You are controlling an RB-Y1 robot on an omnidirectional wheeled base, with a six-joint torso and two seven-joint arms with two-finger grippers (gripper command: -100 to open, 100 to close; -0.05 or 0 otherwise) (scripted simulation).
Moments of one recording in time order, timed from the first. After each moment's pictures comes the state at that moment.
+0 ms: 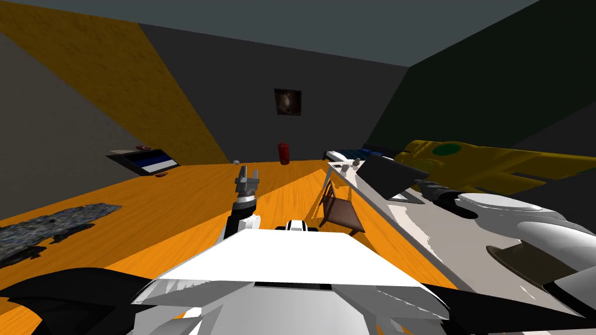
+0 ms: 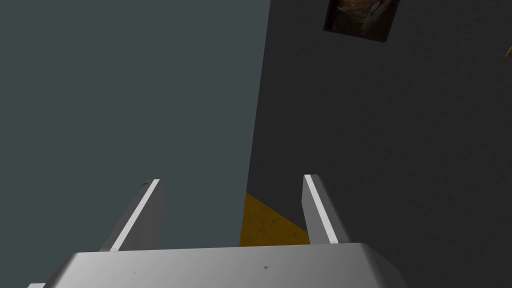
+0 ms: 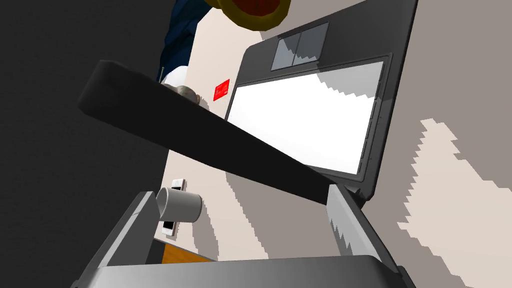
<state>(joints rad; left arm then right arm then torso) 0.49 -0.02 -0.05 -2.25 0.02 -0.49 0.10 -0.18 -1.46 0.46 -0.66 0.59 -0.16 1.48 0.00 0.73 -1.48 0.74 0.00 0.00</state>
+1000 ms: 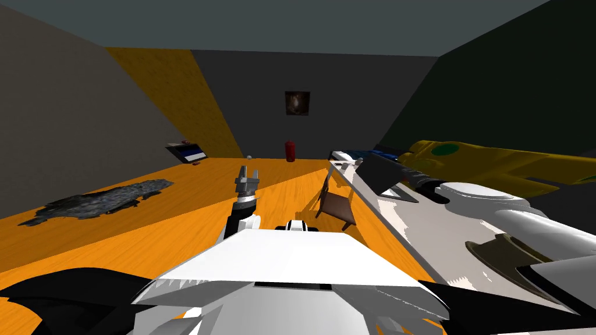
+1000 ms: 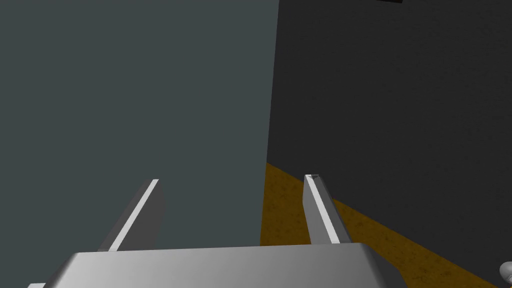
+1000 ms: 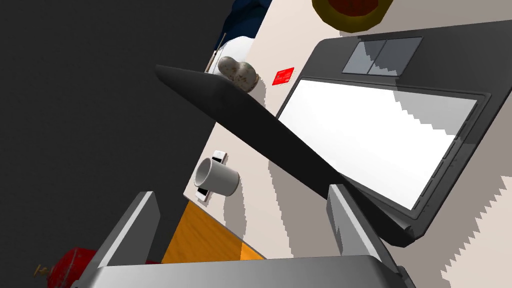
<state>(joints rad) 0.49 -0.02 -0.05 -2.25 0.02 -0.49 0.10 -0.23 -1.43 0.36 -0.79 0.59 -0.07 1.69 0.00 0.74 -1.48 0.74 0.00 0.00</state>
